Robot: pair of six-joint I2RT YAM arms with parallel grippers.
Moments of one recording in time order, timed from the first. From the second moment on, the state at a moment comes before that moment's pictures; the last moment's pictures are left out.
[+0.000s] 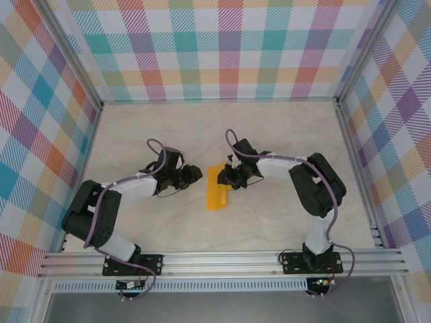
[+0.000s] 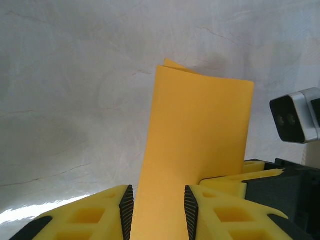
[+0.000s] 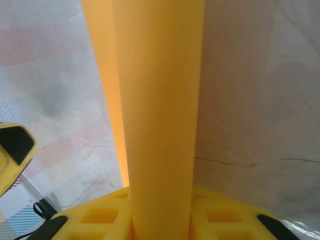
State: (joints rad) left arm -0.44 1.55 0.73 -0.03 0.37 -0.90; right arm 0.62 1.90 1.10 -0.32 -0.54 0.80
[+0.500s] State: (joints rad) left arm -0.50 1.69 0.82 0.01 0.39 -0.92; right arm 0.62 1.90 1.09 -0.33 -0.50 0.82
